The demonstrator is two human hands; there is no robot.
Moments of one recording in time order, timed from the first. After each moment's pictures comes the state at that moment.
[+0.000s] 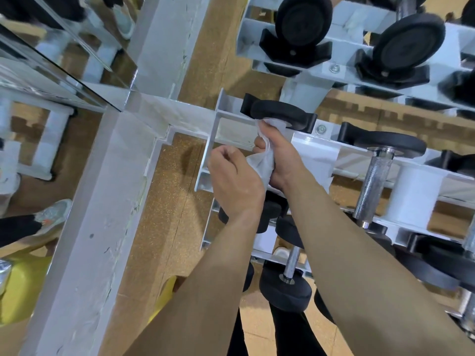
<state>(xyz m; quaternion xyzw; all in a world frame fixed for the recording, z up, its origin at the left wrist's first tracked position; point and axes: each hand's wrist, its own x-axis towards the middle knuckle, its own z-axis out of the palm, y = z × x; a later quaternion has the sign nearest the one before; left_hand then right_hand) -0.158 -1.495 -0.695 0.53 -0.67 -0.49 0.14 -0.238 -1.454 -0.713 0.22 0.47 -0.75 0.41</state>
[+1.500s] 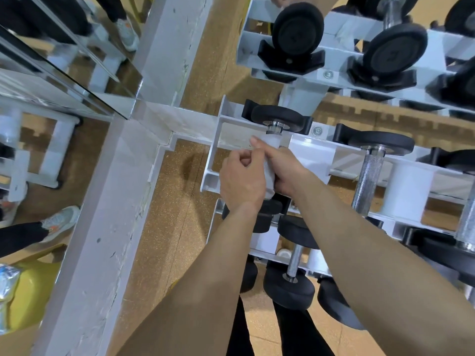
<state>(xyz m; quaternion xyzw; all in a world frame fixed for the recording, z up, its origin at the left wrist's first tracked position) -0.157 -1.502 -0.696 0.48 -0.72 -0.50 0.00 -0.225 -1.442 -0.701 0.19 0.61 -0.63 0.45</state>
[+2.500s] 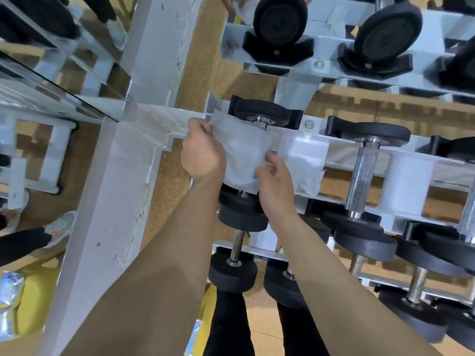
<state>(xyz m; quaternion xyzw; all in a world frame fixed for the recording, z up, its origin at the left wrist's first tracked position) -0.196 -1.562 -0.715 0.46 -0.83 -0.30 0.07 -0.170 -1.425 -0.701 0.18 0.72 -0.61 0.29</state>
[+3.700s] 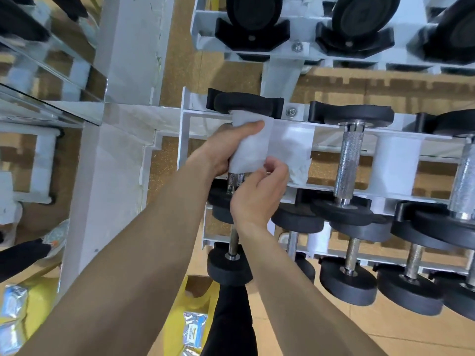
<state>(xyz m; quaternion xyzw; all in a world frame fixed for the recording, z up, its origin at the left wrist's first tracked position) -0.222 -1.531 -0.697 0.34 -0.55 -0.72 -0.25 -0.141 -1.452 -0.709 0.30 0.80 -0.53 0.04</state>
